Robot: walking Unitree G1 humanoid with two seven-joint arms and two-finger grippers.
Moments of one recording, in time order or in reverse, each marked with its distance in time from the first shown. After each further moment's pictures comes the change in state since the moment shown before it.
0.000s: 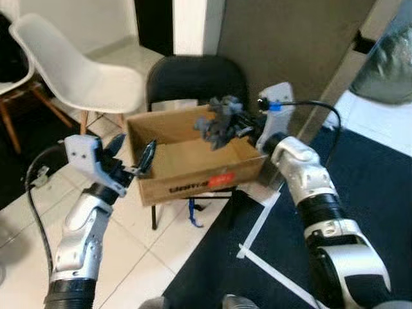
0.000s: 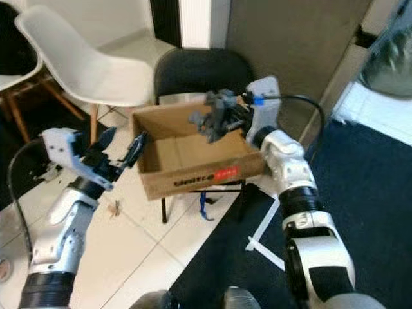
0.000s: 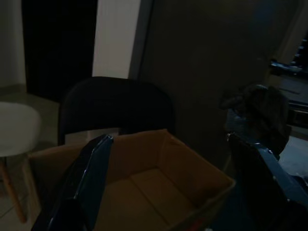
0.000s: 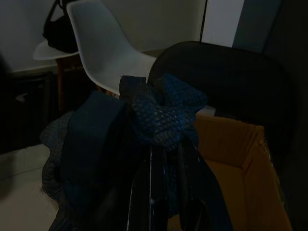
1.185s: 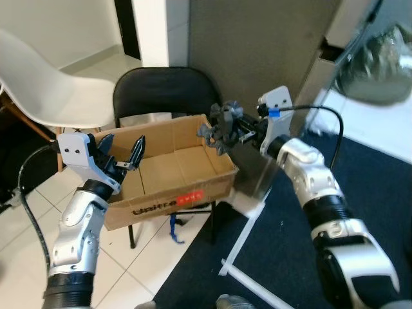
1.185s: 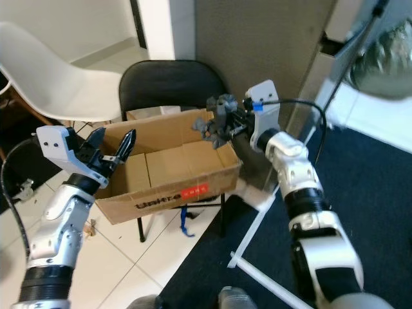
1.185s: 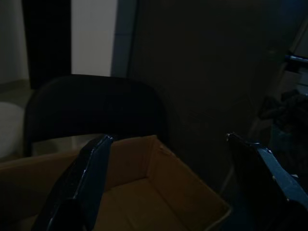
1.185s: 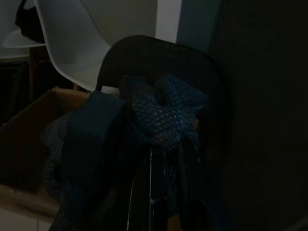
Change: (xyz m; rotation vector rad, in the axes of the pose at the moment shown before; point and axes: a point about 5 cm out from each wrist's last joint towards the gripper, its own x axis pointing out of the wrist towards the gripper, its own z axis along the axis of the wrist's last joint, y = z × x) left arm 0.002 0.017 0.001 0.009 0.026 0.124; right arm -0.004 -0.001 -0.004 -0.091 0.031 0.059
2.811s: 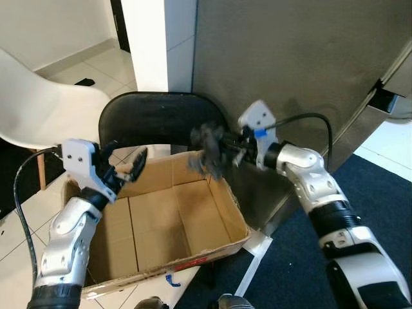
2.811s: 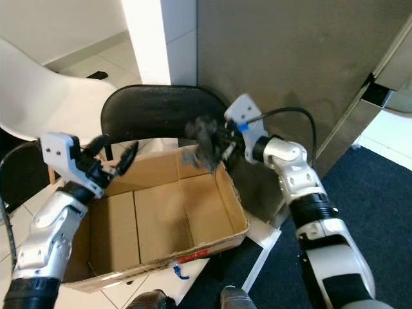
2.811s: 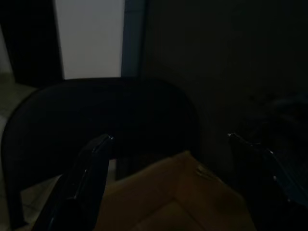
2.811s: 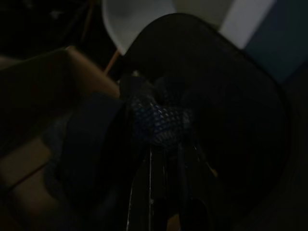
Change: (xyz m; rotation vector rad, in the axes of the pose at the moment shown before) left arm -0.020 -0.008 -0.006 0.091 0.111 -0.178; right arm -0.015 0.025 -0.007 -0.259 0.134 0.449
